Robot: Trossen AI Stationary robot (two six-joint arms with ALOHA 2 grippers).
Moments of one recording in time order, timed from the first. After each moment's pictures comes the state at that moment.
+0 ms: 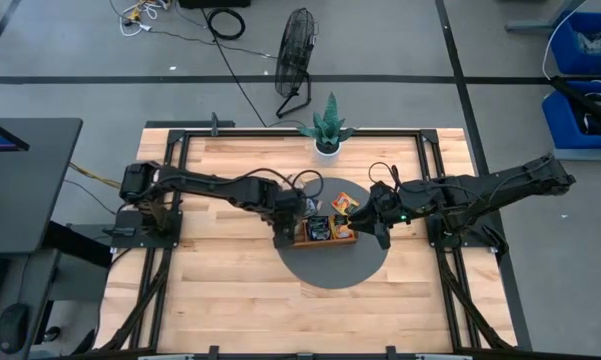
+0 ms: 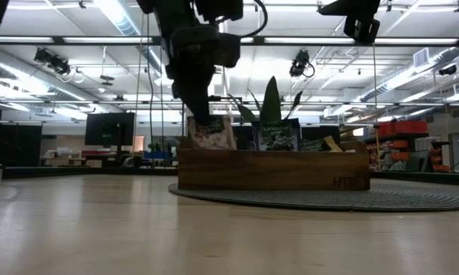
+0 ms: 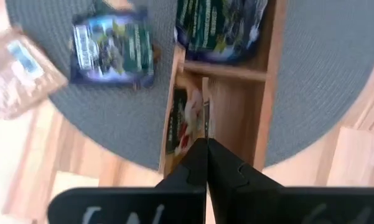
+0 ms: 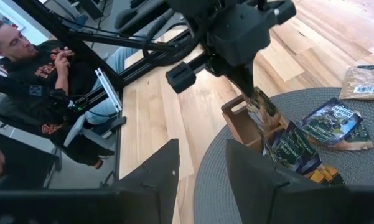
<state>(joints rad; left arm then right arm) -0.02 1.80 1.38 -0.76 -0.02 -0.24 0.21 1.00 0.84 -0.29 0.07 0.63</state>
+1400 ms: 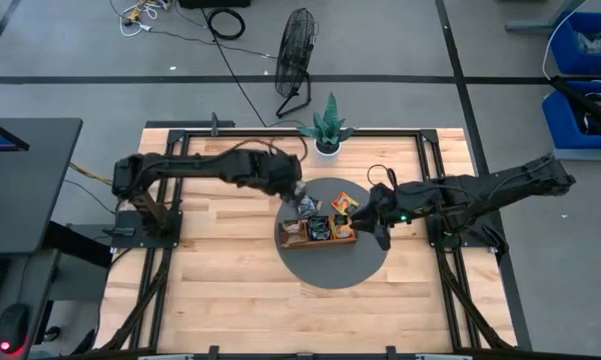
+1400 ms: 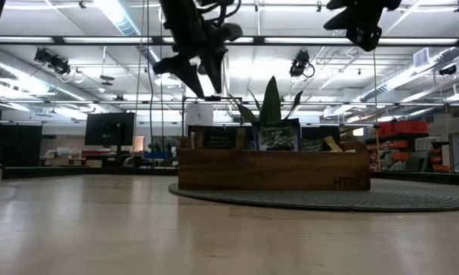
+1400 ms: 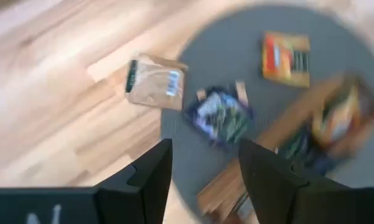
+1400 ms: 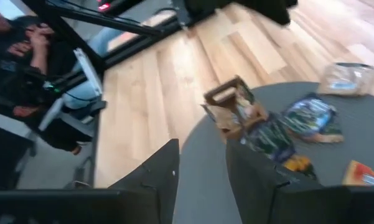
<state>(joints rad) 0.11 1.72 1.51 -0.88 -0.24 -0.80 0.20 1.00 0.84 -0.37 0.09 0.56</state>
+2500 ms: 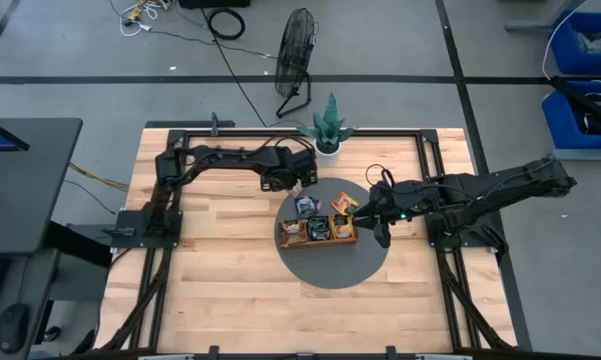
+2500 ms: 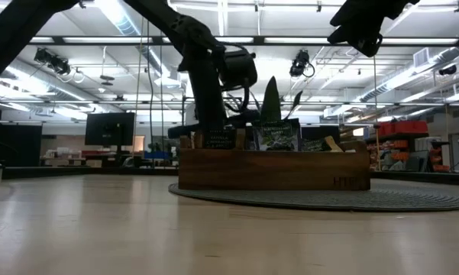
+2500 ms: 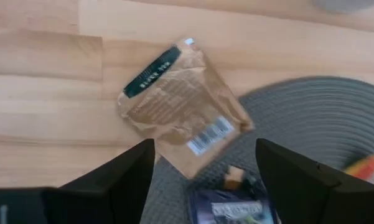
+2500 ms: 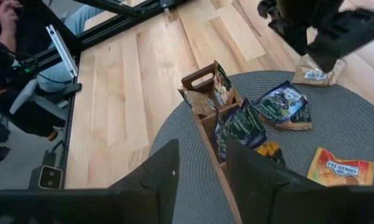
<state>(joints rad) 0.29 2.06 1.51 -0.67 -0.13 -1.33 0.17 1.00 0.84 -0.45 0.09 0.49</state>
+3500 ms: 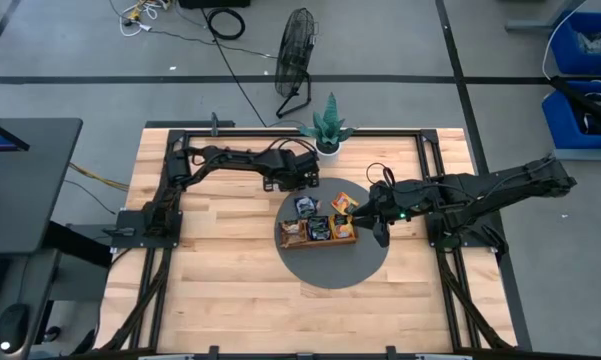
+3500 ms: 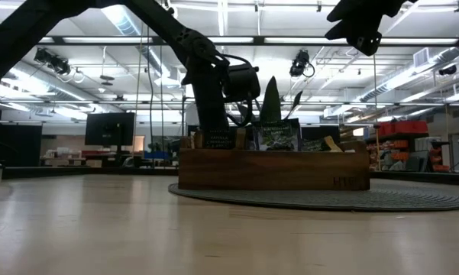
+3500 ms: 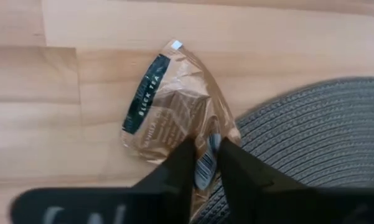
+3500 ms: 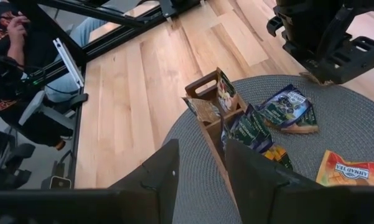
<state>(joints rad) 0.30 2.14 1.51 -0.63 -0.13 -1.27 0.17 1.00 0.84 -0.42 0.09 0.53</state>
